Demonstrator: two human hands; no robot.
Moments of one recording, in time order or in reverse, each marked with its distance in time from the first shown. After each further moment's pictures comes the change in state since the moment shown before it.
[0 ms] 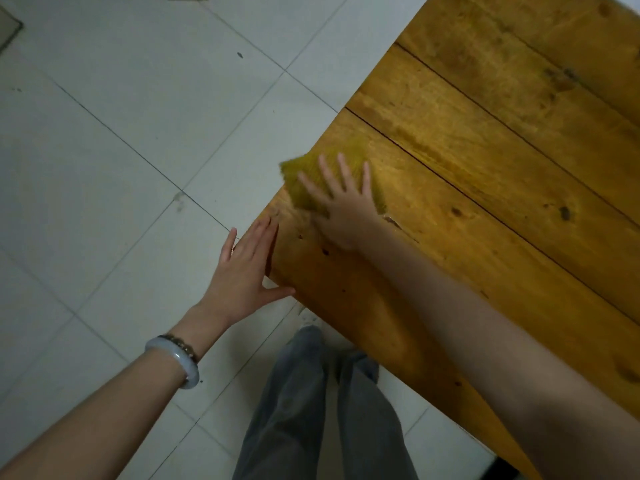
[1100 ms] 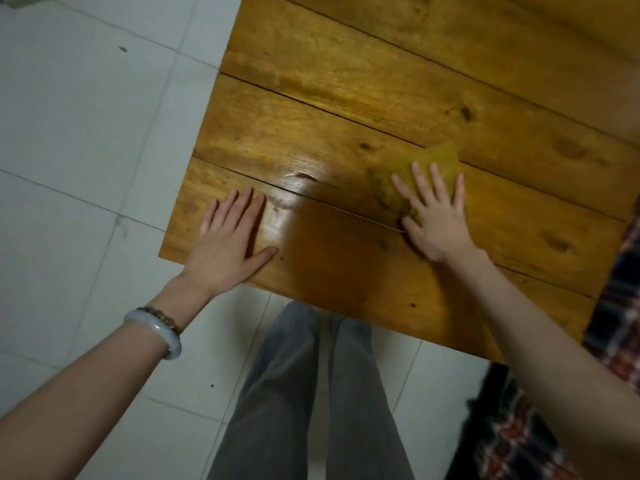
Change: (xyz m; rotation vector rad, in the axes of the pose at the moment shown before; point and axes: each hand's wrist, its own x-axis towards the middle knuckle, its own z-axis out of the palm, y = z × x) left_hand 0.041 0.060 0.000 0.127 -0.097 0.287; right_hand -0.218 0.121 0.072 0.203 0.057 0.492
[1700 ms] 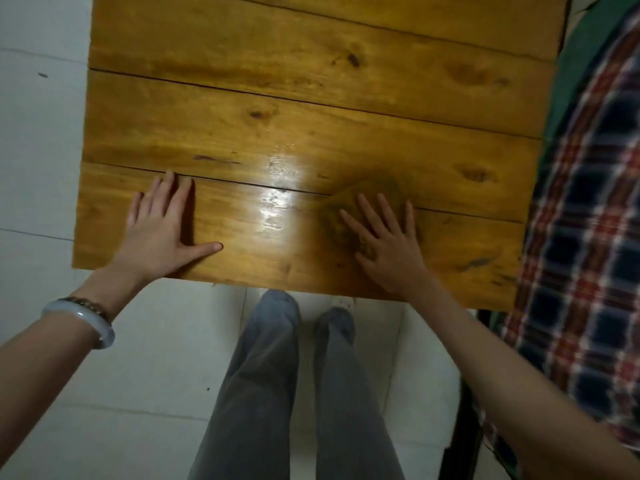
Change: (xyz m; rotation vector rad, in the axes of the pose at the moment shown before) left_hand 0.018 0.048 -0.001 0.096 -0.104 -0.051; right_hand -0.124 0.021 0.059 0.021 0.134 0.002
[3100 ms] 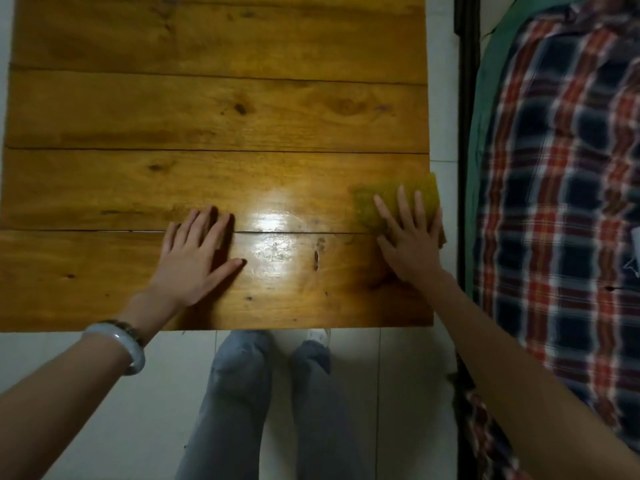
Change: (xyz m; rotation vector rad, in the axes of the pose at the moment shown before) left_hand 0.028 0.172 0.023 0.130 0.013 0.210; right_hand -0.062 0.168 0.001 0.144 -0.002 0.430
